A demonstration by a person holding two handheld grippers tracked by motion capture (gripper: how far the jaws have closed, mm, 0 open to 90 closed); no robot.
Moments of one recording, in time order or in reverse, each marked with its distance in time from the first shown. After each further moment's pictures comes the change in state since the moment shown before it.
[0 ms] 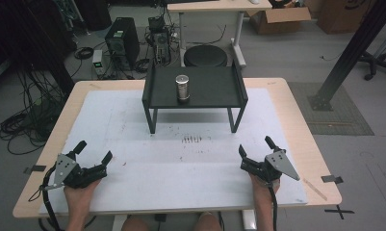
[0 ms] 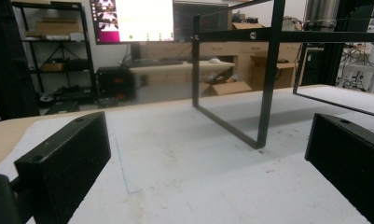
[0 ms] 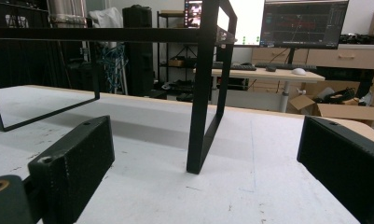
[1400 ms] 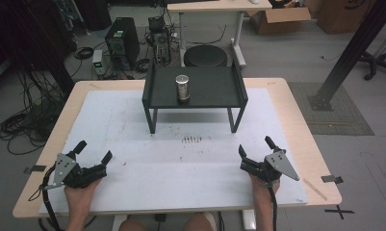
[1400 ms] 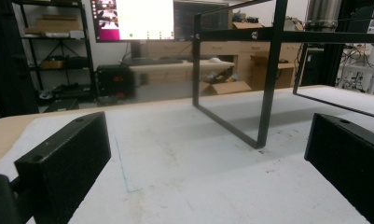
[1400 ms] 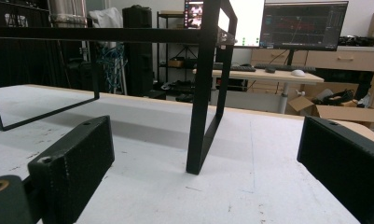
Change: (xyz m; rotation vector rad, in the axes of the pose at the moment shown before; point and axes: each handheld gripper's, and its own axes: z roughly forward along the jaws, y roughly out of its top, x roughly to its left) left arm 0.001 0.000 0.000 0.003 0.000 -0.011; right arm 0.001 0.000 0.000 -0.002 -0.002 -0.008
